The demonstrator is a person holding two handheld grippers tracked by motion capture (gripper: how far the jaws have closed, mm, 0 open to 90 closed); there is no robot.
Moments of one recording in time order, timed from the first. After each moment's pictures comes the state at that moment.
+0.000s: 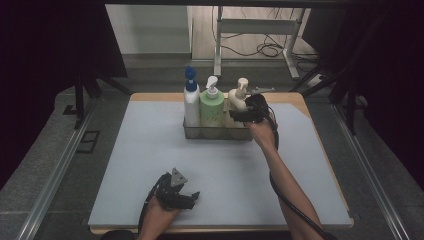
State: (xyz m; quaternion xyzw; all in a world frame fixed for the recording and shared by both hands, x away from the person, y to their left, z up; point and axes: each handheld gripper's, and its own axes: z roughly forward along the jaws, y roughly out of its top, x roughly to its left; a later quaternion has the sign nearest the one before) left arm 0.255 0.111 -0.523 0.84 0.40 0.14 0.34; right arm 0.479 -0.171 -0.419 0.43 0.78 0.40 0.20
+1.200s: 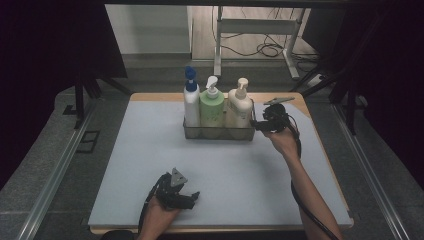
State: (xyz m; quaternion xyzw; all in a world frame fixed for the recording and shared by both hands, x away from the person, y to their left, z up) left arm 0.256 0.111 -0.523 0.84 0.40 0.14 0.34; right arm 0.457 -0.231 -0.429 0.44 0.80 0.36 0.19
